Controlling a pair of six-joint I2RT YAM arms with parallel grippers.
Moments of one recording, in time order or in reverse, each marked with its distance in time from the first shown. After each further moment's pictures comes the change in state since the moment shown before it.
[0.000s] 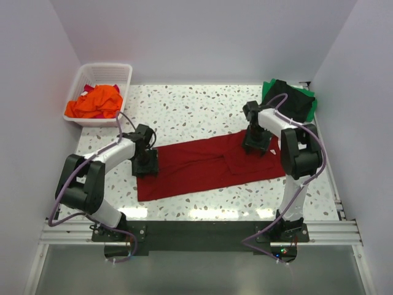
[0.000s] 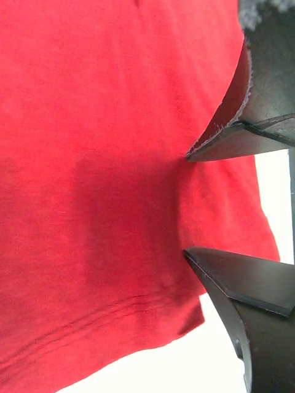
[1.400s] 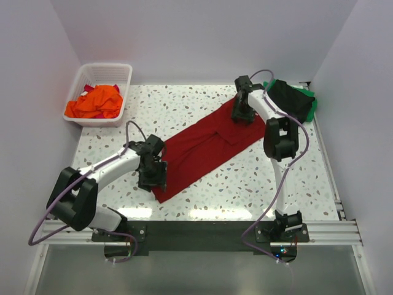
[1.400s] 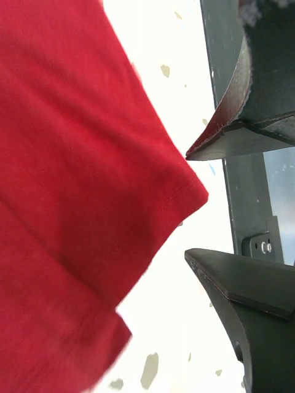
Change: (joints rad) left arm -0.201 -0.142 -0.072 -0.146 0.102 -0.118; right arm 0.000 0.442 0.729 0.010 -0.052 -0.192
